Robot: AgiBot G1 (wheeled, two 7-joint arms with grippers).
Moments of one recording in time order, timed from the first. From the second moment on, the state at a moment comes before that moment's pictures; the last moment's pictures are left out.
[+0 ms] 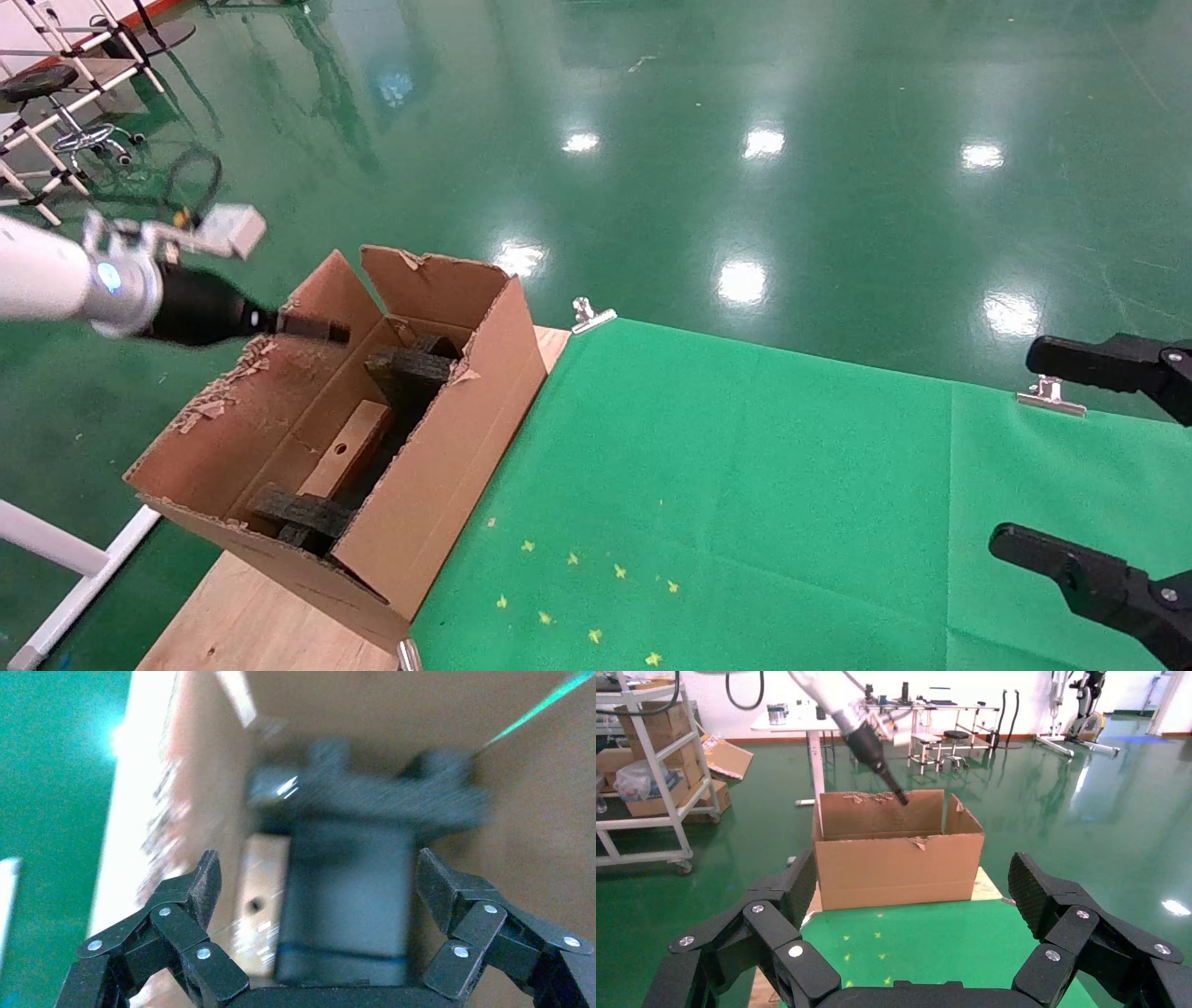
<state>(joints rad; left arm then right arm) -1.94 0.77 1.26 -0.07 1.36 1.13 -0.72 1.07 -0.56 -0.36 1.22 -0.65 -1.43 0.13</state>
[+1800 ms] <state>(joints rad) -1.61 0.65 0.74 -0.75 0.97 1.47 -0.54 1.07 -0.56 -0.36 1.22 -0.65 -1.43 0.13</state>
